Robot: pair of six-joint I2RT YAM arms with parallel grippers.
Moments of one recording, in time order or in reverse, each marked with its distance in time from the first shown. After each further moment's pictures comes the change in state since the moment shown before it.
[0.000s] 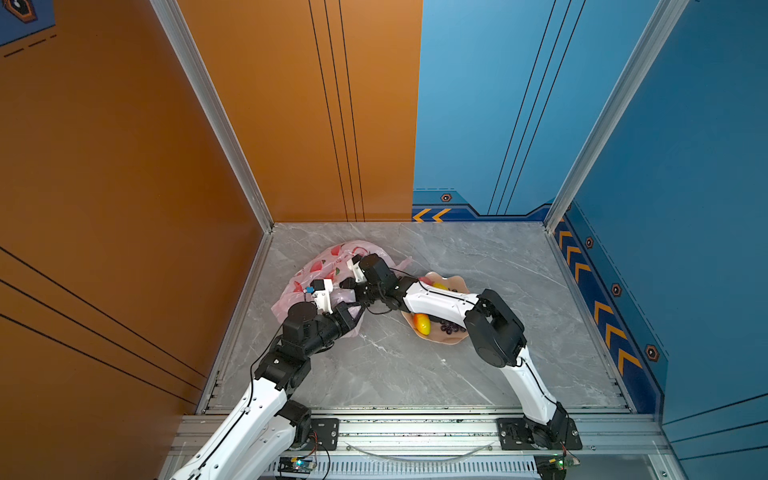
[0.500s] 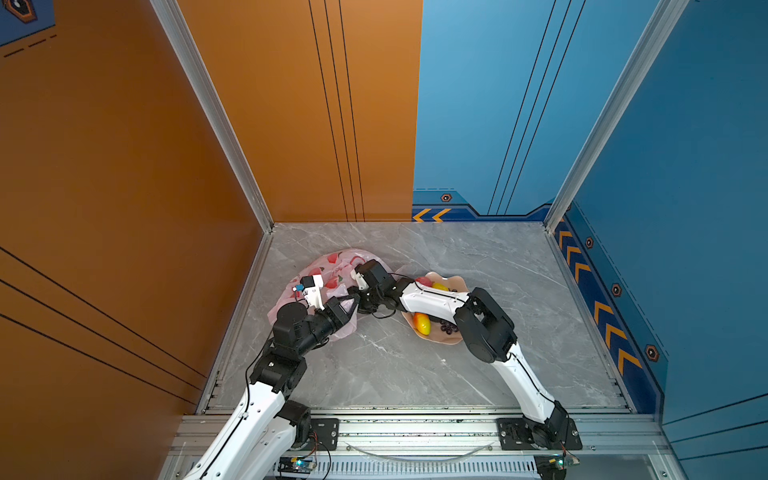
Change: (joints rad) left arm 0.058 -0.029 -0.014 0.067 0.034 -0.047; right arm -0.019 0.101 0.069 -0.111 -0.023 -0.057
